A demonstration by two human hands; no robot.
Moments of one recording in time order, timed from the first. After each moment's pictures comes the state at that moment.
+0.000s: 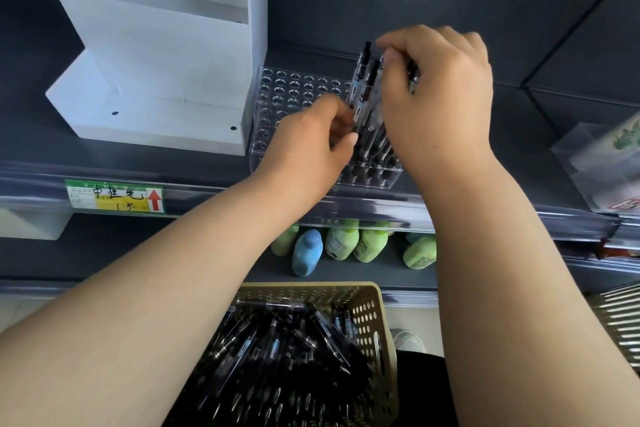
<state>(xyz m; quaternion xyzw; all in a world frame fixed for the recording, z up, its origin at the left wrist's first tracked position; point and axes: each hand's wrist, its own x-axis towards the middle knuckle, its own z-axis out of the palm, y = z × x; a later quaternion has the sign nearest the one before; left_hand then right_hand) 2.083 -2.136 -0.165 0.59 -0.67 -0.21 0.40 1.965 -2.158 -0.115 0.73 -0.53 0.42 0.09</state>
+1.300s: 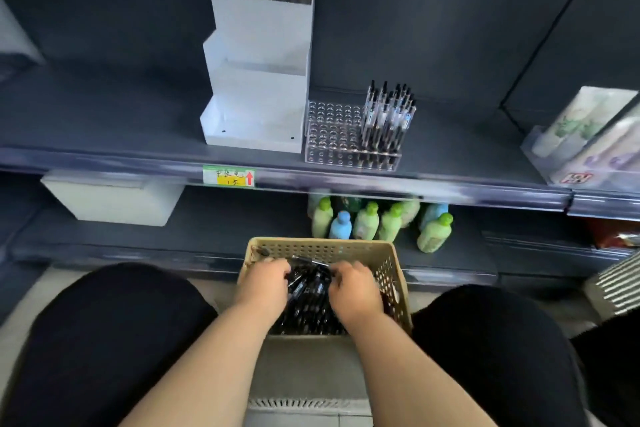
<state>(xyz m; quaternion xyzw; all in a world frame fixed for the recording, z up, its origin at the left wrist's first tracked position) 2.144 -1.942 -0.272 0.76 -0.61 -0.21 0.05 1.990 -1.960 -0.283 0.71 -0.65 0.08 -0.24</state>
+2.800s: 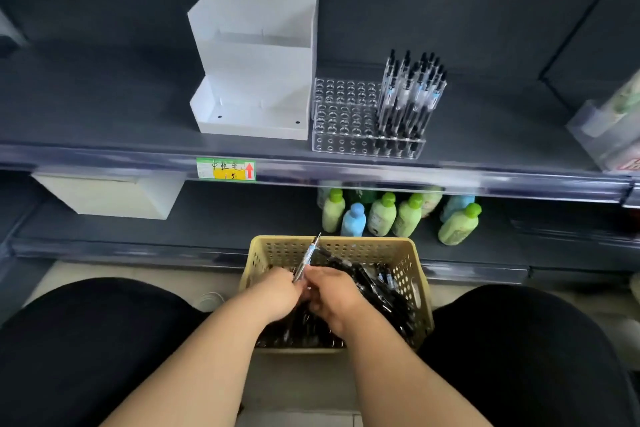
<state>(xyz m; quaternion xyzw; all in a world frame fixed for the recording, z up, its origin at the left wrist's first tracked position) 2.146 -1.965 -0.279 0.77 -0.50 -0.40 -0.04 2.042 -1.978 -0.306 0.28 -0.56 0.24 -0.74</state>
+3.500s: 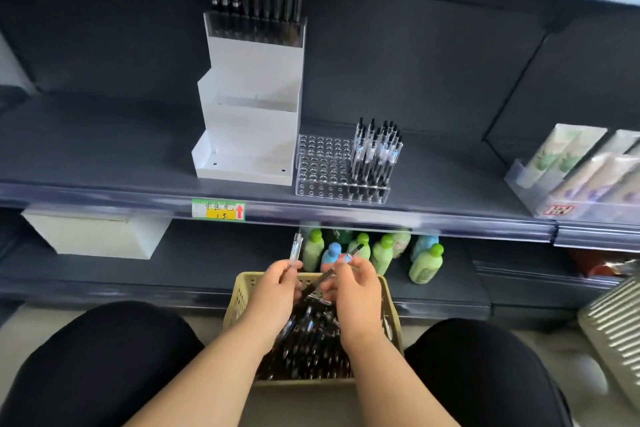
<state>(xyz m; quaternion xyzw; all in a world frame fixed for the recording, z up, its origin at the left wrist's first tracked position) 2.118 -1.951 -0.221 0.69 -0.39 -0.45 0.41 2.010 -1.963 -0.214 0.35 -0.56 0.52 -0.54</state>
